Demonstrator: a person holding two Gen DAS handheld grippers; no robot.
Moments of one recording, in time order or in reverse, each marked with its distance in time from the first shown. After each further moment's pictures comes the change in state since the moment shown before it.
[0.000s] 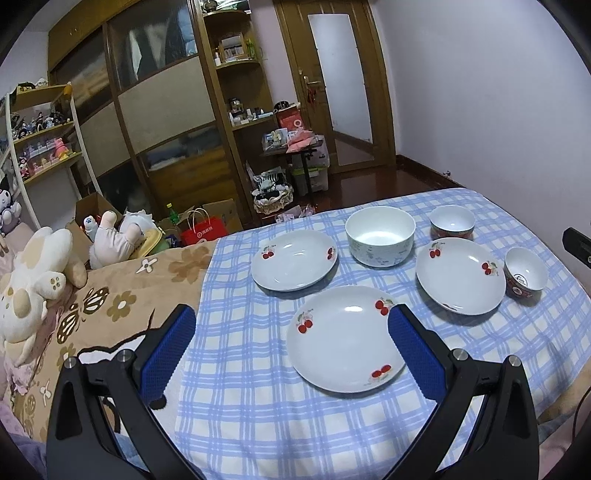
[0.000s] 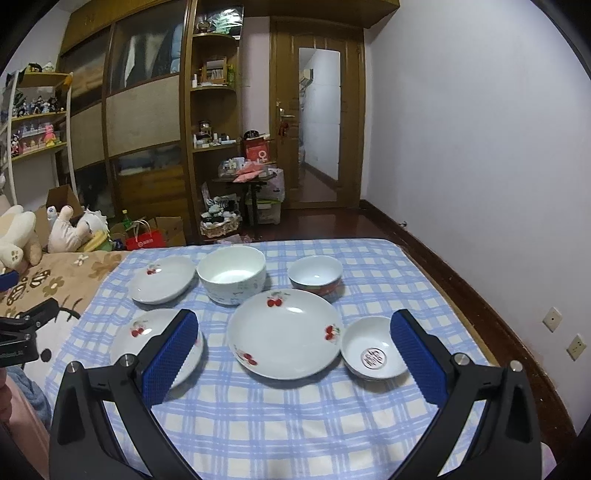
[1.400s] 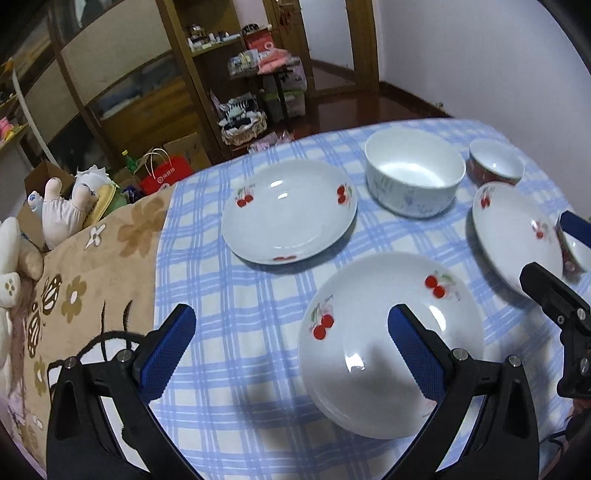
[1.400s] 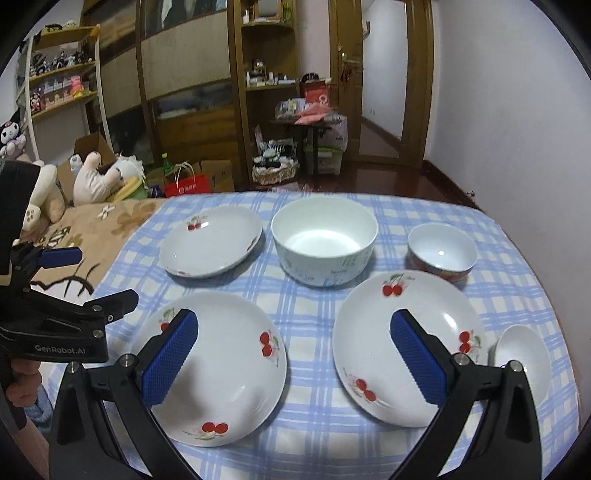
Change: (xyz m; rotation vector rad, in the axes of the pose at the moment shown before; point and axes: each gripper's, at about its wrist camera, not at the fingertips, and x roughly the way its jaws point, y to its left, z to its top) left arm 0.181 0.017 0.008 0.082 0.320 -0.104; right arm 0.166 0.114 -0.016 -0.089 0.237 0.169
